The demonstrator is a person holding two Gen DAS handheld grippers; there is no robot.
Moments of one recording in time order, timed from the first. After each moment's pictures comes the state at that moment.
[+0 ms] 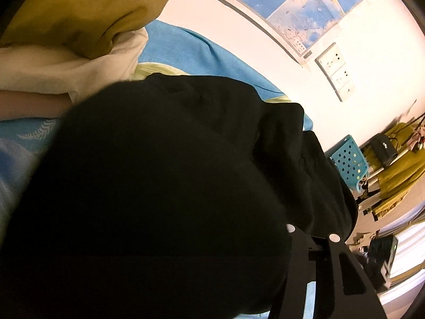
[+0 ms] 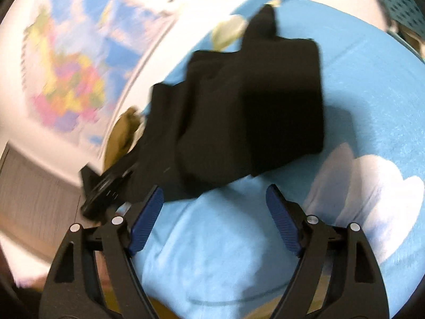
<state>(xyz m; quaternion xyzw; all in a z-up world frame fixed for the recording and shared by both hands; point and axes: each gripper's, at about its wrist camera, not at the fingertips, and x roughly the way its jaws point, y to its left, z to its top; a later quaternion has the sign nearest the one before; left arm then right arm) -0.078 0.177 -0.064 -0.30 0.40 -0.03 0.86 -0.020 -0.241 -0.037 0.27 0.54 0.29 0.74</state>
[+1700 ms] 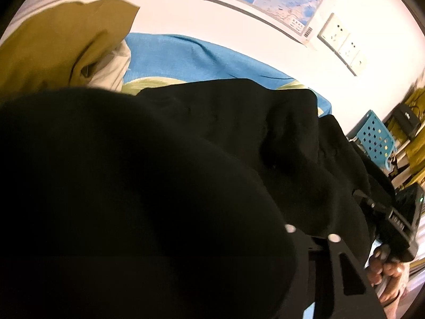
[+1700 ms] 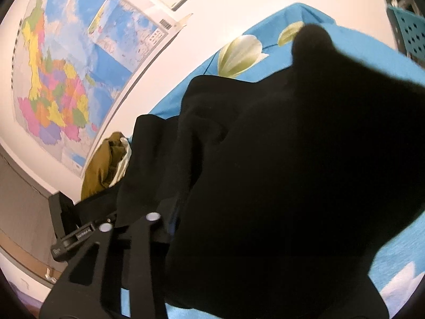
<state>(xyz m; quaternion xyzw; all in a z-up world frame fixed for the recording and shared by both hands) -0.066 0.150 -0.044 -0.19 0.43 0.02 0.88 0.033 -0.189 -0.050 0.24 0.49 0.30 0.79</state>
